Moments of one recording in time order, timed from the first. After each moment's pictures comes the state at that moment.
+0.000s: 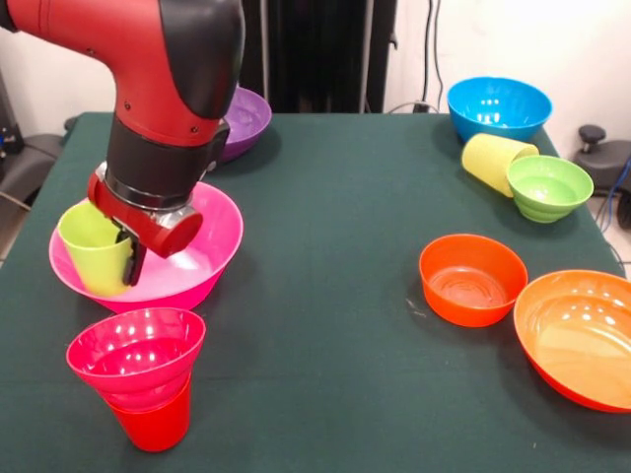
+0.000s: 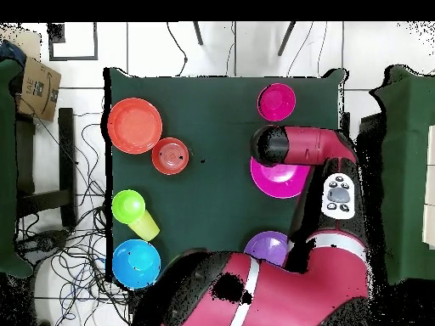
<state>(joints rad) -0.34 -0.35 -0.10 1.18 -0.37 0.58 2.29</state>
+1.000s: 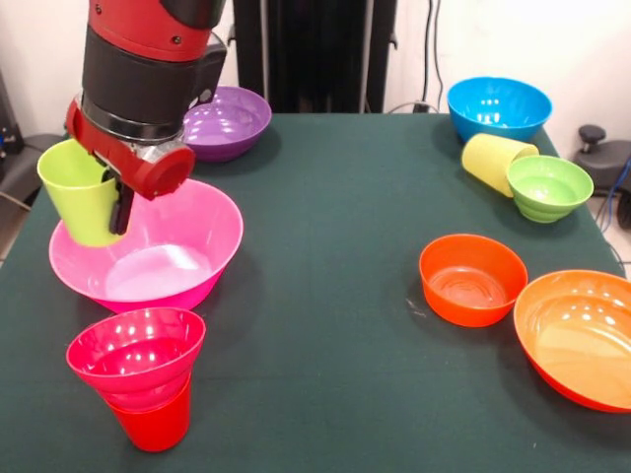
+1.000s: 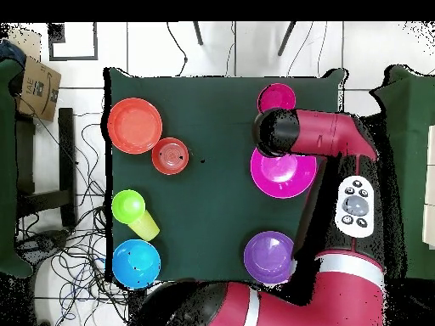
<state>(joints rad) -0.34 -0.48 -0.08 1.18 -0.32 0.74 2.29</state>
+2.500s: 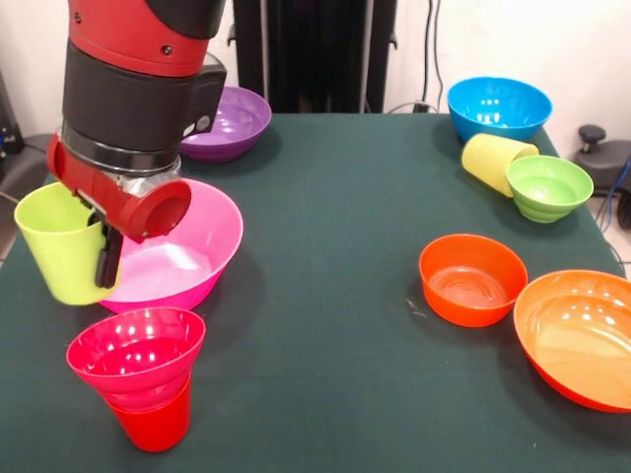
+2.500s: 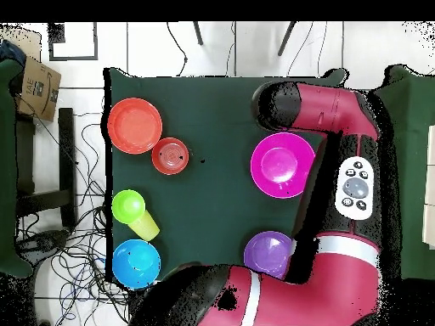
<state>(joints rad) -0.34 -0.42 -0.04 1.00 -0.28 0.74 2.29</state>
